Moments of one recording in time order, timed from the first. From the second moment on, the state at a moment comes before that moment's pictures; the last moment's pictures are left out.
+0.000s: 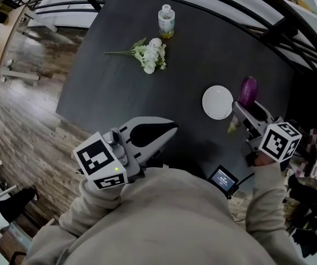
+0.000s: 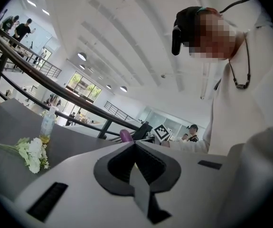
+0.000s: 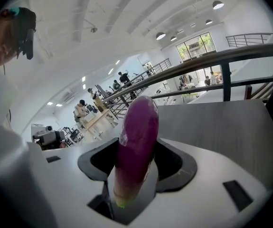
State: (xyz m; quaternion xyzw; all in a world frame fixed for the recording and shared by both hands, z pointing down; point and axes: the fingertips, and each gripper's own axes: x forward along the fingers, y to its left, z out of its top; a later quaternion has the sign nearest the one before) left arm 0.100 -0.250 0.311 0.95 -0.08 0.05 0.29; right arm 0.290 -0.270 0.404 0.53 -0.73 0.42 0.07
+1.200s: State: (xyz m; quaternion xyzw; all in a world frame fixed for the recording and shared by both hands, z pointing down) left arm 0.085 -0.241 0.346 0.94 -0.15 0.08 0.31; right arm 0.303 -0.283 0.539 0.49 -0.70 0.49 0.17
